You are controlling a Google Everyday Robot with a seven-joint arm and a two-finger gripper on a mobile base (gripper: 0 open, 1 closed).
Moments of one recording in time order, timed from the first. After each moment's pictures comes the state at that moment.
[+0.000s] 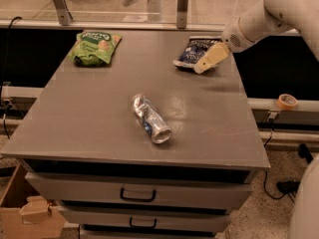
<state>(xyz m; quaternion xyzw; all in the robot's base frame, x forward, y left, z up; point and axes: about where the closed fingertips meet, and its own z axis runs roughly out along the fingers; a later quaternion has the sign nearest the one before) 0.731 -0.175 0.880 -0.43 0.83 0.08 0.35</state>
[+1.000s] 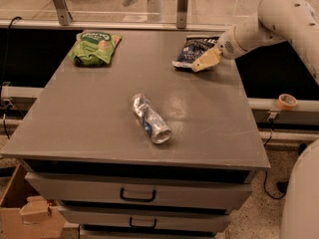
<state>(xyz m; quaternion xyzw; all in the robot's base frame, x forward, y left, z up) 0.748 -0.165 0.851 -0.38 0.84 0.14 0.35</state>
